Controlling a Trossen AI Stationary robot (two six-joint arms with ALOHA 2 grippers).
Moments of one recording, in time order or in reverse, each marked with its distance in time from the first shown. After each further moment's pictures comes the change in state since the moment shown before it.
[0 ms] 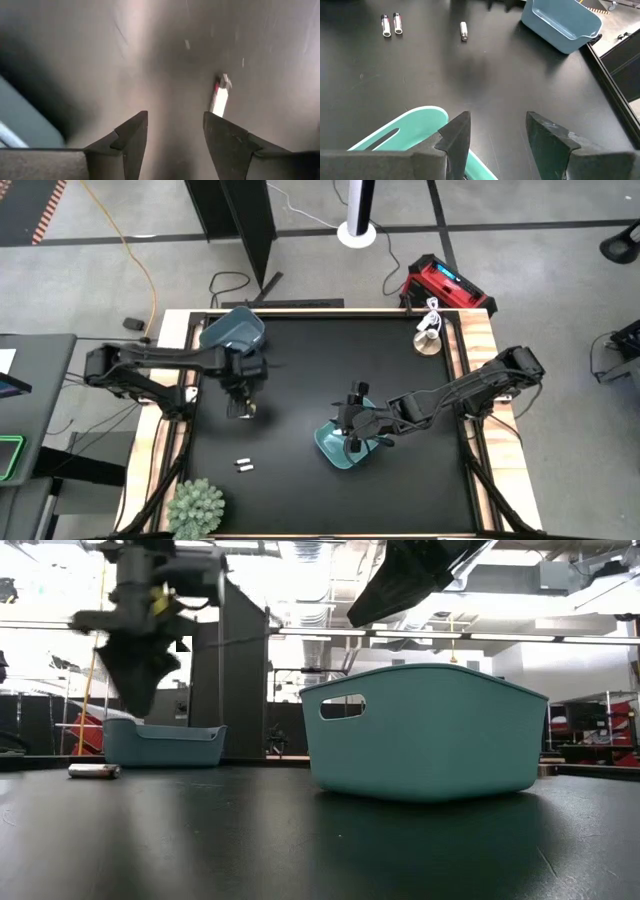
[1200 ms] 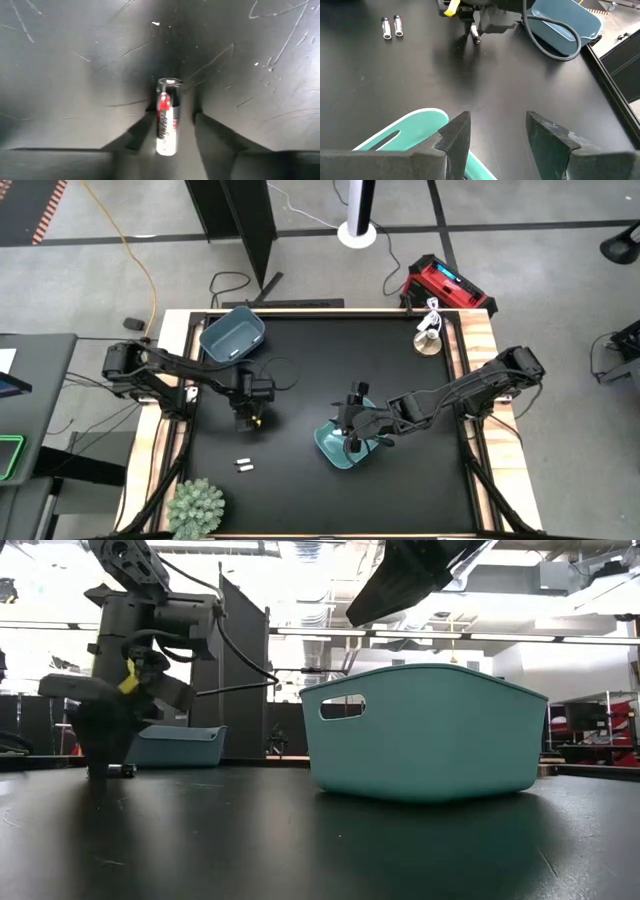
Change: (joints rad) left arm -0.130 0.213 -0.216 0.295 0.014 -0.194; right arm 0.000 0.000 0.000 0.007 0.000 0.002
